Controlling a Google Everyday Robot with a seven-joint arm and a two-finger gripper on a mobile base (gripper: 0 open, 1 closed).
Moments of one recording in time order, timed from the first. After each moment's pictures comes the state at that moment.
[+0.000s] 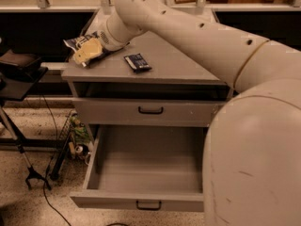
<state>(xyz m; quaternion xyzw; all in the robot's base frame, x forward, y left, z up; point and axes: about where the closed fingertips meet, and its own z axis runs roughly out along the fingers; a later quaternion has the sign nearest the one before) 0.732 0.162 0.887 -0.39 0.82 0.20 0.37</state>
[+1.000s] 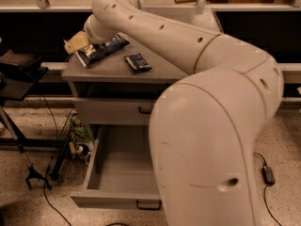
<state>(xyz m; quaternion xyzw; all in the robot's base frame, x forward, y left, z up) 0.805 0.202 0.883 -0.34 0.83 0.15 0.42</state>
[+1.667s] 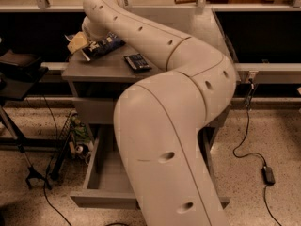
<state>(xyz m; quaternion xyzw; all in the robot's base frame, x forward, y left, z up) 0.857 0.216 0.859 -0.36 0.83 0.10 0.41</state>
